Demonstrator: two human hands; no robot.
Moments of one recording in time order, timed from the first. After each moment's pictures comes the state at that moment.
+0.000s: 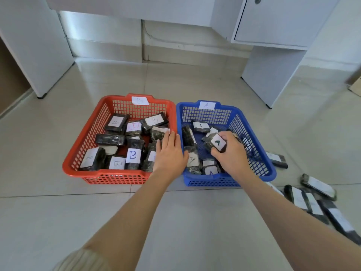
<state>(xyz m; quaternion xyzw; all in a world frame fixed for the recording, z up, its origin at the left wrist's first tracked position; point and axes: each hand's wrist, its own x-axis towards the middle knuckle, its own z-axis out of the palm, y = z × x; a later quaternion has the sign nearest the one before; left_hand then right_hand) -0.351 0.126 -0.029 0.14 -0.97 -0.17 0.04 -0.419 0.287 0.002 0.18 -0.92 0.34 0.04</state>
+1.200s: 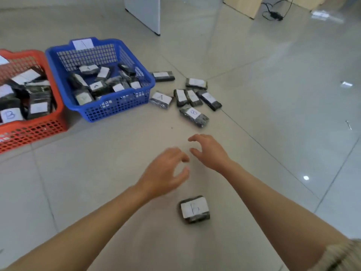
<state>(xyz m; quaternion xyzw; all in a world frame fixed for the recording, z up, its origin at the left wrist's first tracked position) -0.154 0.356 -0.043 -0.33 -0.87 -0.36 0.04 -0.191 0.541 -0.040 0.04 -0.97 0.22 -0.08</state>
